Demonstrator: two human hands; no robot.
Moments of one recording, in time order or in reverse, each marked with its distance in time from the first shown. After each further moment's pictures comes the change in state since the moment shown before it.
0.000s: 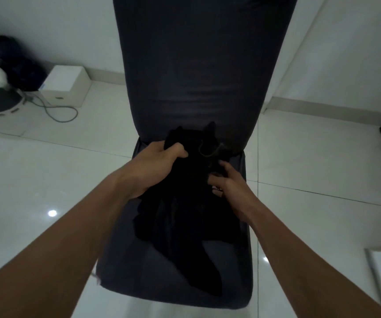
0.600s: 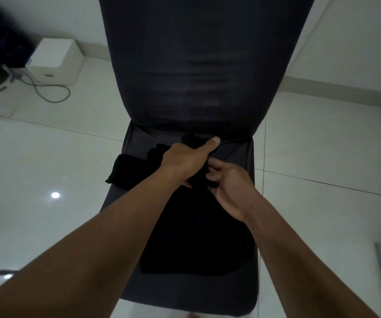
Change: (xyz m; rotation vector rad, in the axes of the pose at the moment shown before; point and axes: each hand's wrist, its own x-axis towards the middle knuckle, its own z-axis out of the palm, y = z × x) left_hand 0.100 -0.054 0.065 0.032 0.194 -0.313; right_hand 0.036 0.024 0.005 0.433 -0.132 0.164
